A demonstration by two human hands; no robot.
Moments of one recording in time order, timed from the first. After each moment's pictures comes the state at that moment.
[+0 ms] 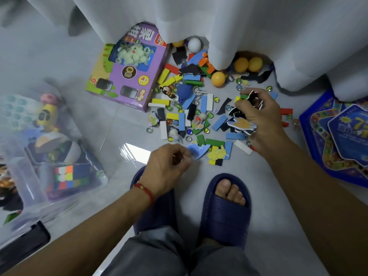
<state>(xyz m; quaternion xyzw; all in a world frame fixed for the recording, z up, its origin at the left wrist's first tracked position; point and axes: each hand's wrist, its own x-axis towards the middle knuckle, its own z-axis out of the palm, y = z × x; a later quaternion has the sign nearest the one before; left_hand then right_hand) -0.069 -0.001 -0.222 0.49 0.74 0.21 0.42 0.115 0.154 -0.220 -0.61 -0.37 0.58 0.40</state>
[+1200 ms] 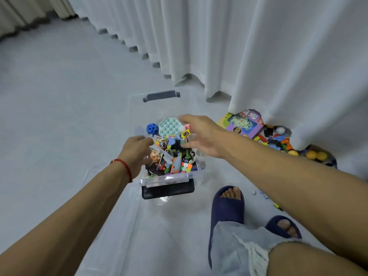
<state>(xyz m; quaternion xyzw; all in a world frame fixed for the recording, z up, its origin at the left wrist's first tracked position) -0.291 -0.207 0.019 0.03 0.80 0.49 0.35 -0.186 -0.050 0.039 -0.34 -0.53 0.78 -0.01</state>
